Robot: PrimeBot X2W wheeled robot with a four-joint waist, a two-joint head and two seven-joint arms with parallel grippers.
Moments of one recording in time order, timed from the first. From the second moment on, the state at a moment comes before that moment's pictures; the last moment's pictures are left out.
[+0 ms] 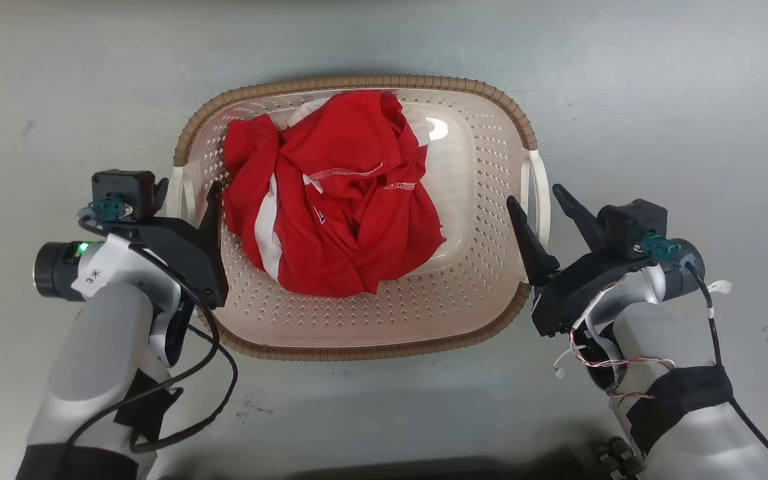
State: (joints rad) left arm -0.73 0.12 -0.18 0.78 -0.32 -0.06 0.05; right arm -0.67 -0.07 0.33 0.66 0.27 0.11 -0.12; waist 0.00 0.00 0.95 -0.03
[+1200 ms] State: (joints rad) left arm -0.87 0.03 -0.18 1.08 -0.41 -0.12 0.01; right arm -0.82 -0.07 0.38 0.93 0.36 0.12 -0.11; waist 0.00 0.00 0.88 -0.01
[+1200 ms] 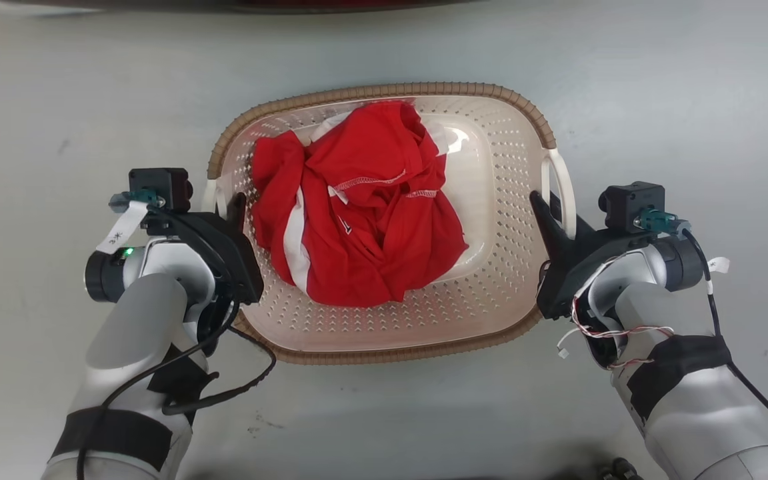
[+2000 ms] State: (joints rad) left arm -0.88 0.00 -0.17 1.25 -0.51 -0.13 0.18; right arm -0.83 -0.06 0.47 1.10 0.47 0.13 0.03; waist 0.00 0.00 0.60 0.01
